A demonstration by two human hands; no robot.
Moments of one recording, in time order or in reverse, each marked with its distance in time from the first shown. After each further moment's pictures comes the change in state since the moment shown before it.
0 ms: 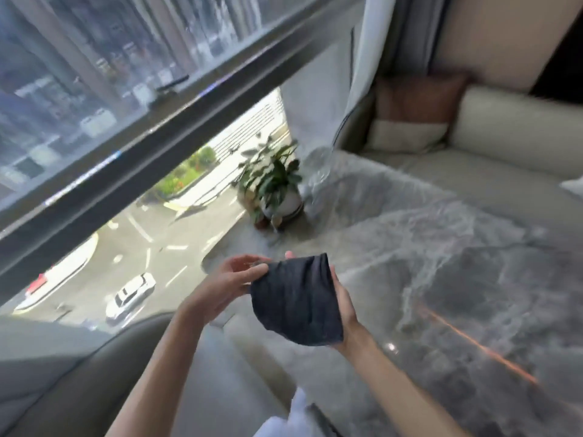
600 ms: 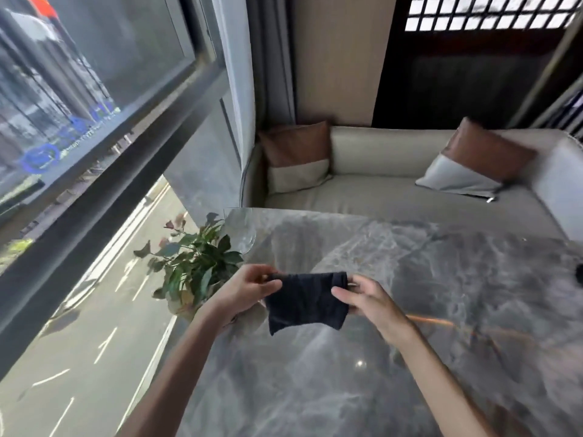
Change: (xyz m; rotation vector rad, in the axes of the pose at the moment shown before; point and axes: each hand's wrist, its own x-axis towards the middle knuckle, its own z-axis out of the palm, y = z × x) left_hand 0.186 0.118 -0.002 0.515 -0.429 0.235; right_hand 0.021 -0.125 0.011 -0.818 0.674 -0.546
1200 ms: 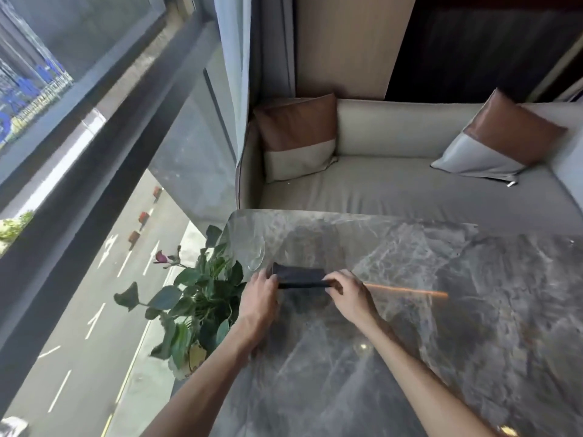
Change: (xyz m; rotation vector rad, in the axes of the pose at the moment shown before) left_hand 0.201 -0.121 -0.053 0.887 0.130 0.070; right_hand 0.227 0.059 0.063 -0.798 0.247 -0.105
